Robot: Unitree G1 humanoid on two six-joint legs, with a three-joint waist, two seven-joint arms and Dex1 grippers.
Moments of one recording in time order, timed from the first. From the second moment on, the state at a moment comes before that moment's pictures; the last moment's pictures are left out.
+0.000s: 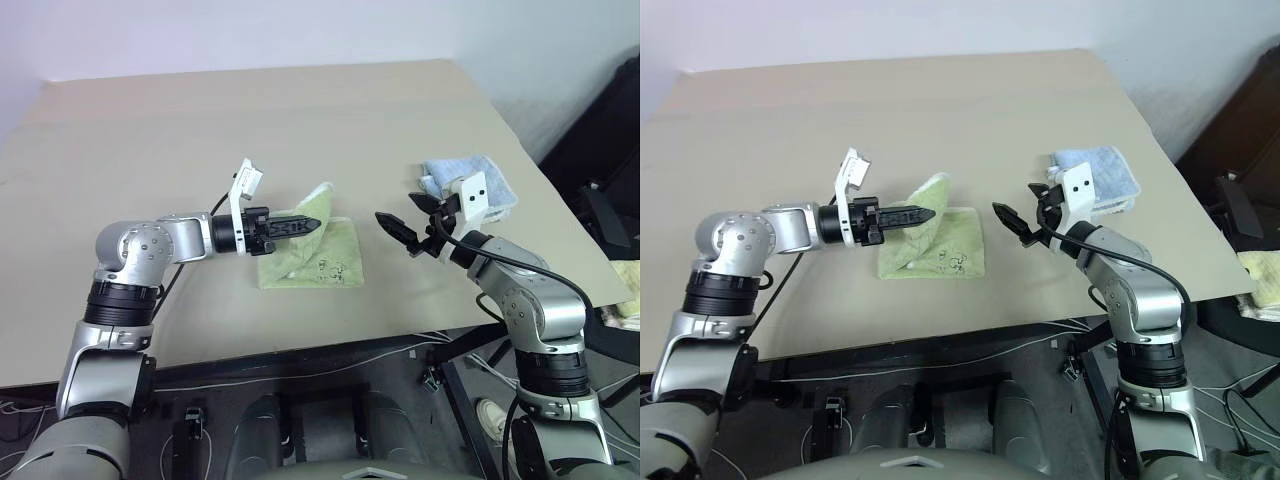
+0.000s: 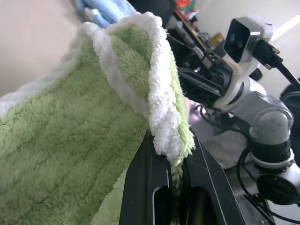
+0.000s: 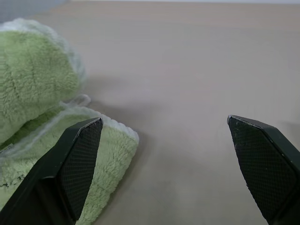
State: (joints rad) left arm -0.72 0.53 -0.02 0.13 -0.97 1.12 -0.77; right arm -0.38 -0.41 -0.11 -0.23 0.42 0.67 0.53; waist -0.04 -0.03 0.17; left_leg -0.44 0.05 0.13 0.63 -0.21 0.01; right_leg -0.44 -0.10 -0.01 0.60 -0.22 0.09
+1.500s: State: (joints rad) left arm -0.67 0.60 0.10 0.09 -0.74 0.86 -1.00; right arm -0.44 -0.32 -0.14 -0.32 0.64 0.84 0.47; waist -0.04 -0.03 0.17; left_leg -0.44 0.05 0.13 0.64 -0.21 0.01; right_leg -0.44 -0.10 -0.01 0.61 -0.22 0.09
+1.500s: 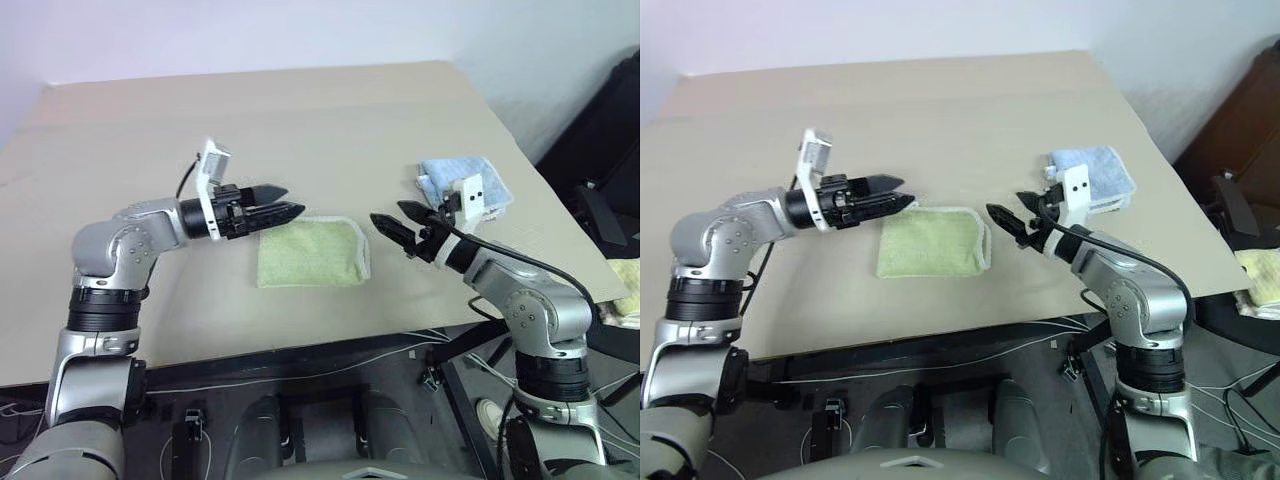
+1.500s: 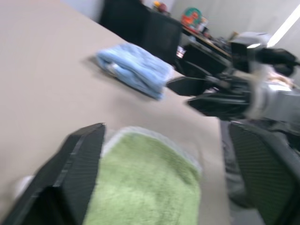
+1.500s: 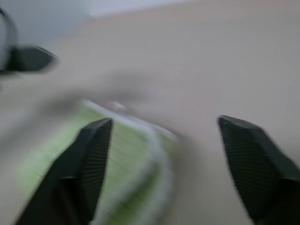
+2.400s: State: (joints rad) left arm -0.48 0.38 -0.08 0.41 -0.43 0.23 -1.20; right arm -0.57 -0.12 0.05 0.27 0.51 0.58 0.63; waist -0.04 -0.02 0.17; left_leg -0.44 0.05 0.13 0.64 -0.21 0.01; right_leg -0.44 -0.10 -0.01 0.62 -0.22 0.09
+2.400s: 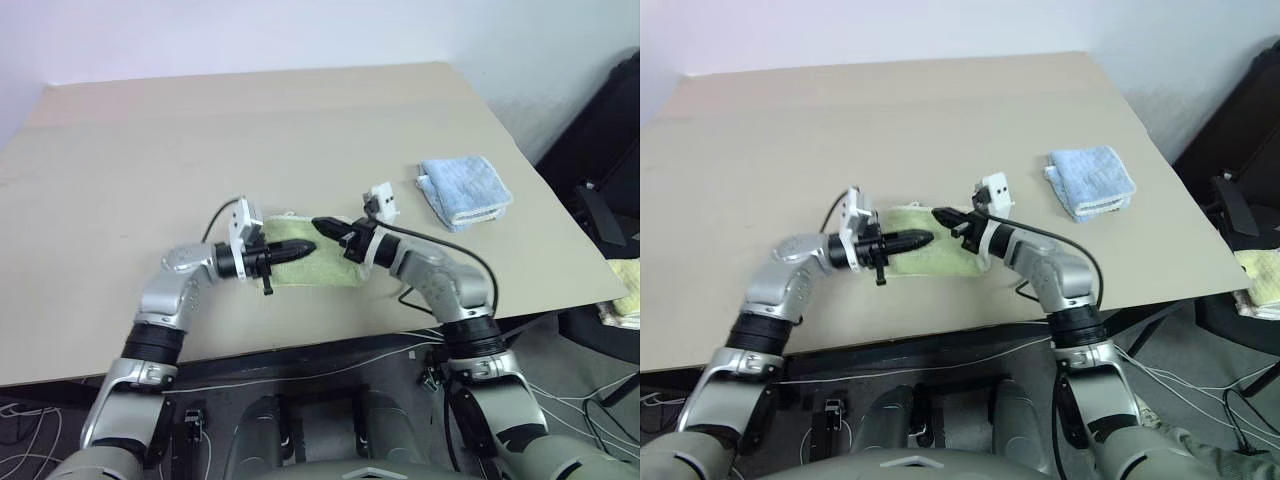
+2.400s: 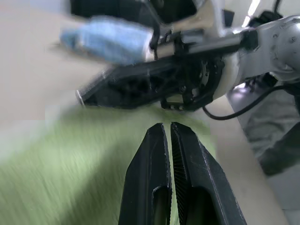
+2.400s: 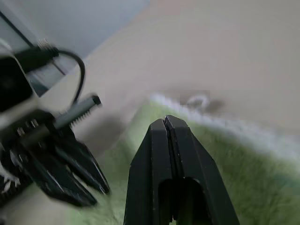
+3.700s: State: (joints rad) left arm -0.42 0.58 0.19 0.19 -0.57 0.51 -1.01; right arm -0.66 -0.27 -0.02 0.04 0.57 0.76 0.78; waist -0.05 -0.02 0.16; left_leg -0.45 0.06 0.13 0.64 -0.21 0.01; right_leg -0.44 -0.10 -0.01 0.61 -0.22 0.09
